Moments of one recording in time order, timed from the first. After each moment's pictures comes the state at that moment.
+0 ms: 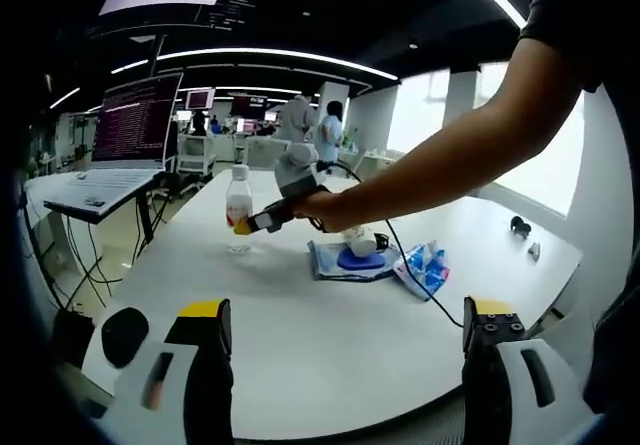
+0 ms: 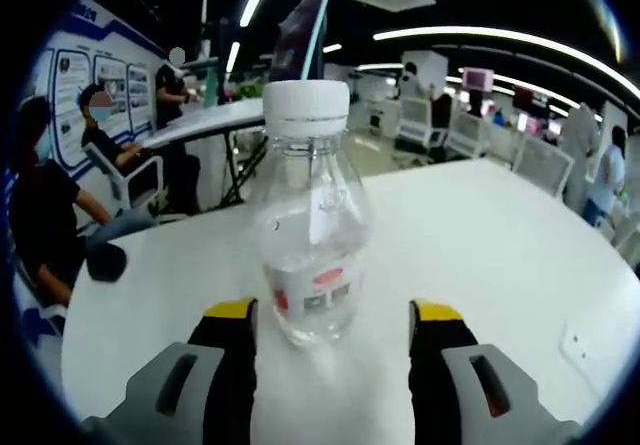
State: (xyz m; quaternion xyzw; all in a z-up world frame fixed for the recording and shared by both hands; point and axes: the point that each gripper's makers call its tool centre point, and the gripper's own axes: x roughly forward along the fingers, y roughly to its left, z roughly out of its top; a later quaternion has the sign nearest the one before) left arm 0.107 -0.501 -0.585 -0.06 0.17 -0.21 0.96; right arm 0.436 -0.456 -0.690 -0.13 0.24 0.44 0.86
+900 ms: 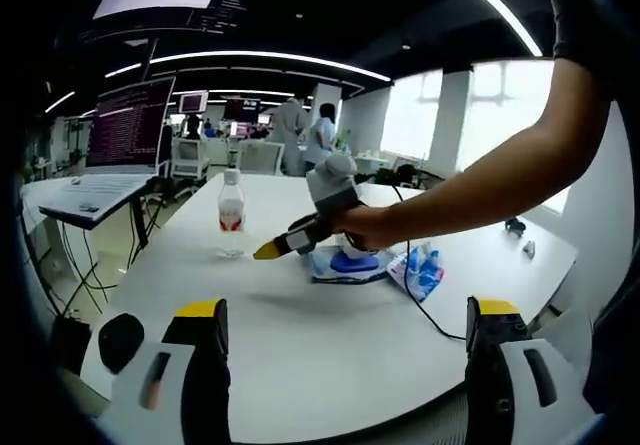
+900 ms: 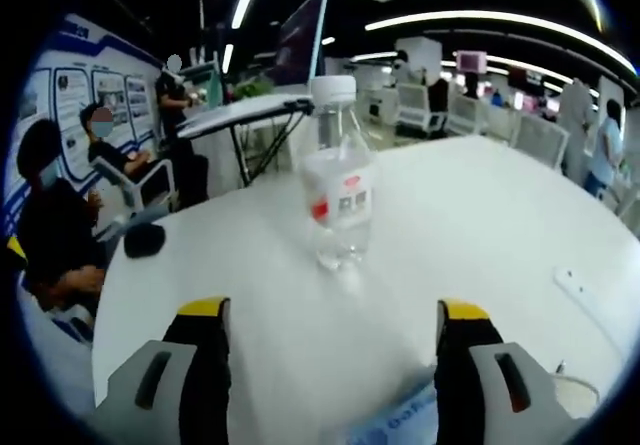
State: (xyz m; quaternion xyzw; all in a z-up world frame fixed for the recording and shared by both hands) left arm 0.106 -0.509 -0.581 -0.06 0.17 -0.23 0.96; right arm 0.367 -0.509 -0.689 -0.10 0.27 0.44 0.85
